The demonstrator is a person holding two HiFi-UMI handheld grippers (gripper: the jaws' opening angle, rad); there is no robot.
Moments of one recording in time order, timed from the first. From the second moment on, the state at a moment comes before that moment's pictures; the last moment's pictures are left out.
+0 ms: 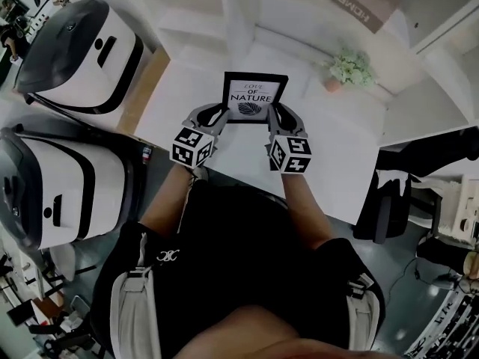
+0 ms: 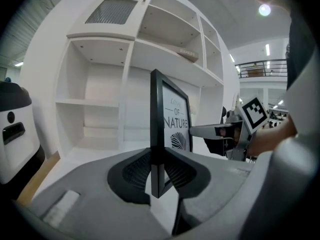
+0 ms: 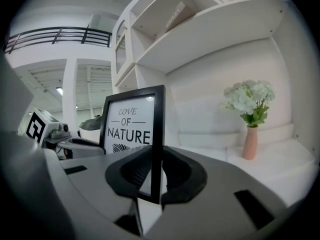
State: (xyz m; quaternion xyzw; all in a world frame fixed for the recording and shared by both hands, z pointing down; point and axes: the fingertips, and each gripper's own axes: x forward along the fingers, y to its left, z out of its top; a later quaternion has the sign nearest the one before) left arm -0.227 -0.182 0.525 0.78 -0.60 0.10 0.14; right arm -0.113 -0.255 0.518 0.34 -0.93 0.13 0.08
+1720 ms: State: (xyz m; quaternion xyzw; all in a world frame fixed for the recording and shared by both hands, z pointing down) left arm -0.375 -0.304 0.659 0.85 -0.45 0.20 0.18; right arm -0.246 -0.330 0.633 0.54 -0.81 0.16 0.18
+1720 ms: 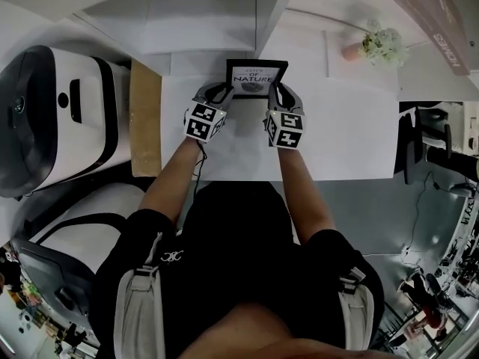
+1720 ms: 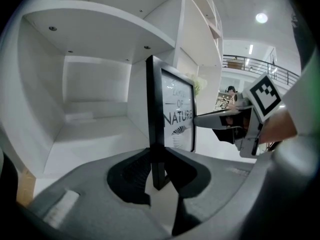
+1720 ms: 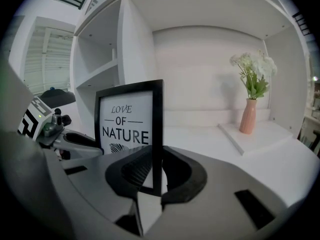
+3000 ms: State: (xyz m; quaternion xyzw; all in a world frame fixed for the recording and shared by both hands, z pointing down) left arm -0.390 -0.235 0.435 0.78 -0.61 0.10 0.04; right arm -0.239 -0.279 0.438 0.50 -0.86 0.03 0.04
